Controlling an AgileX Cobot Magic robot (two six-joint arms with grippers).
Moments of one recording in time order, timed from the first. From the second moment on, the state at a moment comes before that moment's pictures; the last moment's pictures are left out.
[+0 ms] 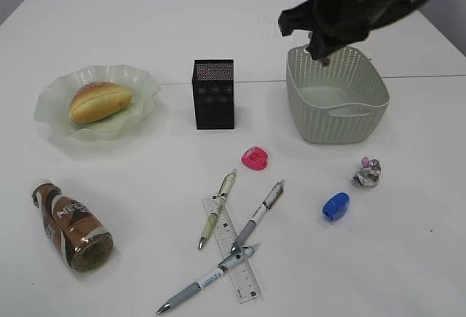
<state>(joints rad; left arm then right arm) -0.15 1.12 -1.41 -0.05 1.26 -0.05 0.38 1.77 -1.59 -0.12 0.90 0.17</state>
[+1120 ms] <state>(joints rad) -0.15 1.12 -1.41 -0.08 1.26 -0.06 0.19 2.22 -1.97 -0.12 0.97 0.25</state>
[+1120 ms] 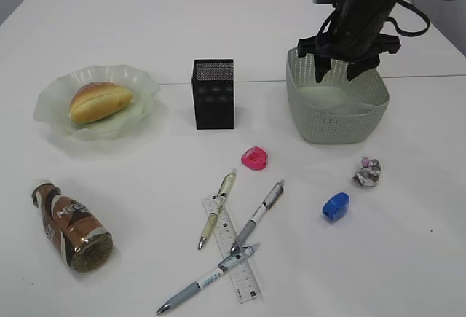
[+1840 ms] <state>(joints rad) -0.15 1.12 -1.41 -0.08 1.26 -0.07 0.19 2.12 -2.10 -0.17 1.24 0.23</state>
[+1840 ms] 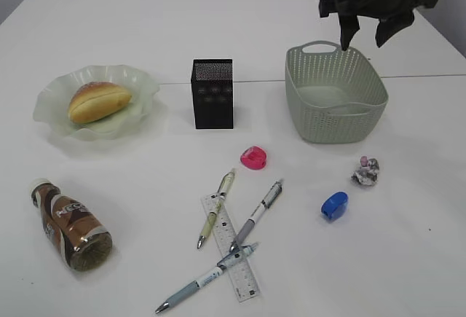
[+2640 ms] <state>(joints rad) -0.15 1.12 -1.41 -0.10 1.26 -0.07 0.20 1.75 -1.36 -0.17 0.90 0.21</state>
